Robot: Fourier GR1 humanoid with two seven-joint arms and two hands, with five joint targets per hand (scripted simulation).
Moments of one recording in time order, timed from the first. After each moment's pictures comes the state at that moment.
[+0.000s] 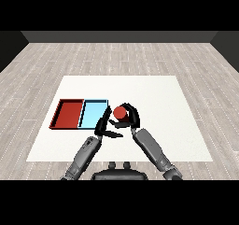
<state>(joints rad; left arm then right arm) -0.24 0.00 -0.38 -1.24 0.20 0.18 -0.37 -0.42 0.00 0.45 -1.33 -0.21 -0.48 -0.29</state>
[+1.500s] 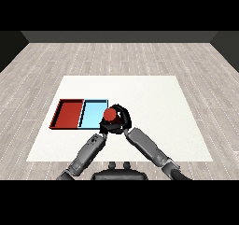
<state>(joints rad) -0.33 0.00 -0.50 -1.21 0.30 0.45 -0.33 -0.54 -0.01 0.62 -1.25 -0.36 -0.59 -0.33</state>
